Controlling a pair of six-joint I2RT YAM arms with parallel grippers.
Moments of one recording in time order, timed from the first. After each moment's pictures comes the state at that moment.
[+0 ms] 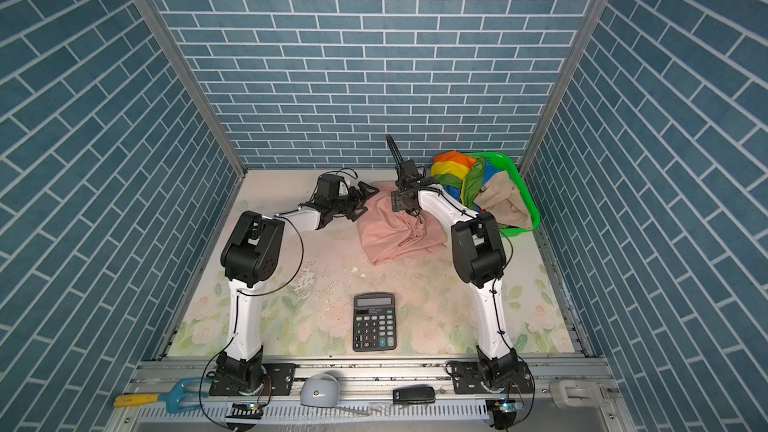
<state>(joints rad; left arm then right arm) -0.35 2.23 1.49 0.22 0.51 -1.13 0.49 2.22 1.86 -0.65 0.13 0.24</state>
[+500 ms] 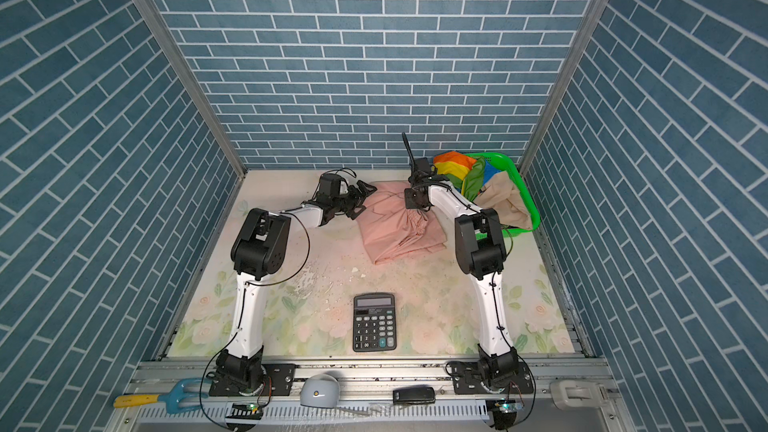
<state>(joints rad) -0.32 2.33 1.59 0.22 0.49 -1.14 0.39 2.29 1.92 -0.64 -0.02 0.19</state>
